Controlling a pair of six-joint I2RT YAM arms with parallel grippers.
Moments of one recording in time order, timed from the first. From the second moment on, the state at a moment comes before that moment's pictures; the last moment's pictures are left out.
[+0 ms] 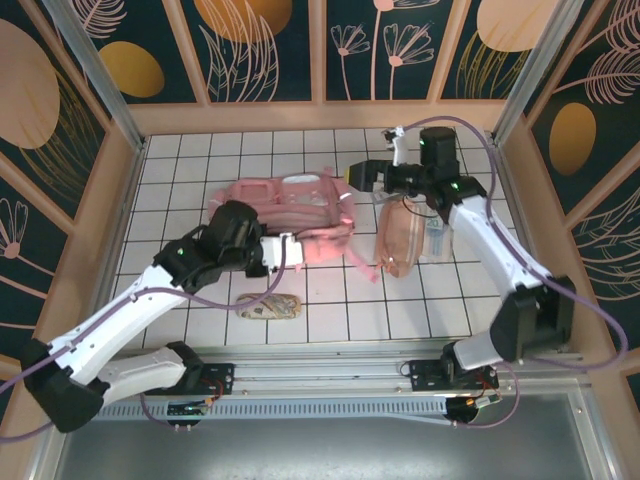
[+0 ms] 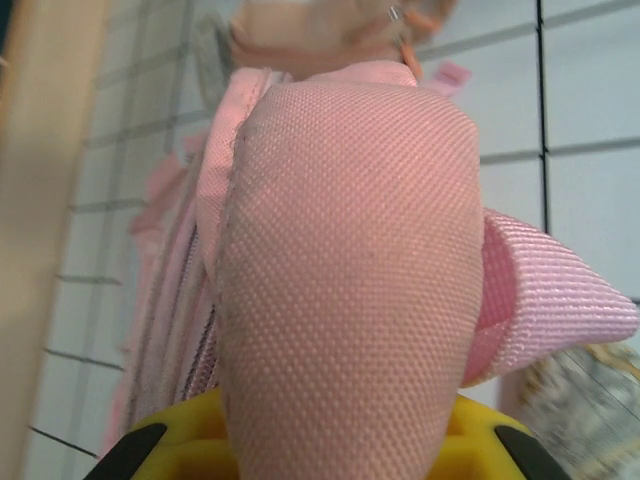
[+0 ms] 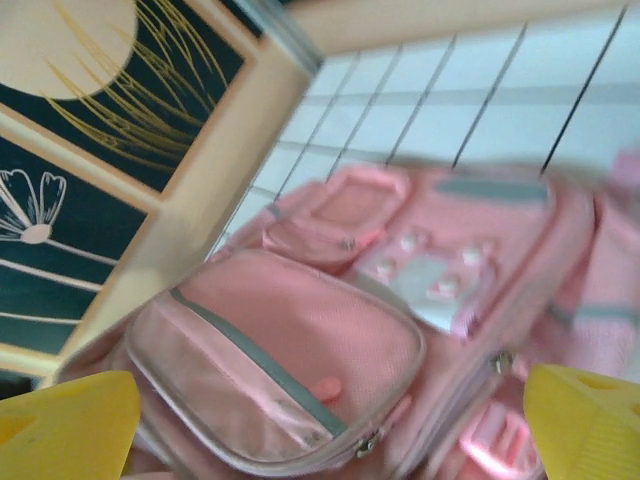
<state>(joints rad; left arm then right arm) -0.71 1.06 0.96 -0.66 0.14 0.82 0.32 1.50 1.32 -0.39 -0.76 0.38</state>
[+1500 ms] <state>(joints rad) -0.68 0.99 0.83 -0.57 -0.11 0.44 0.60 1.98 1.30 -0.39 -0.80 0.64</state>
